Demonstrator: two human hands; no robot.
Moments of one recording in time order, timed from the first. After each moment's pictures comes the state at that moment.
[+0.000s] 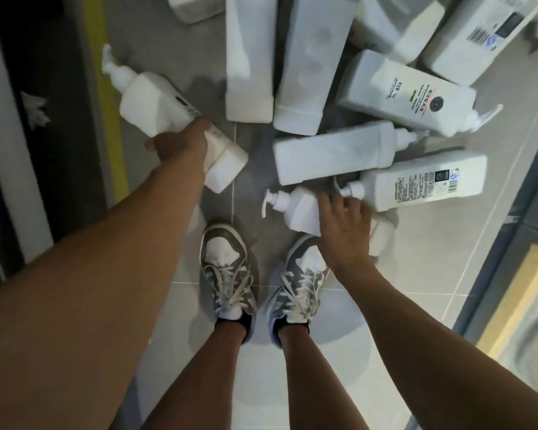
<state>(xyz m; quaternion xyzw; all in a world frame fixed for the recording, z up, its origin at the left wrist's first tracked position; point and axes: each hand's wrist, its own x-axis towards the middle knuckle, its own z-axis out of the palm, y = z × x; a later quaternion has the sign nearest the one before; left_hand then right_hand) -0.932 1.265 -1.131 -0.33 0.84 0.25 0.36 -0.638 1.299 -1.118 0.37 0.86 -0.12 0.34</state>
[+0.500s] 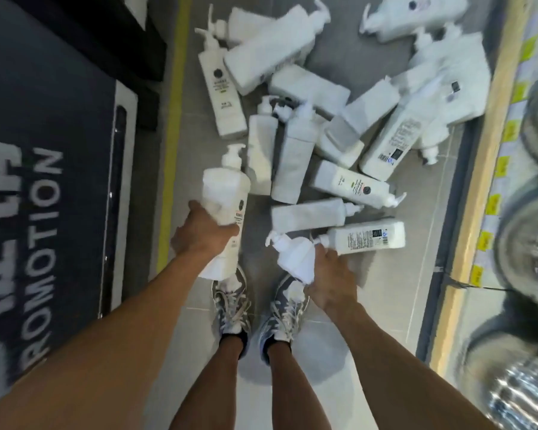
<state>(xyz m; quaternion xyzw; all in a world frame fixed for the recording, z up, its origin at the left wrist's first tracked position) -0.916 1.240 -0.918 0.04 0.89 0.04 0.44 -0.673 1.332 -0.936 0.43 0.78 -0.24 0.39</state>
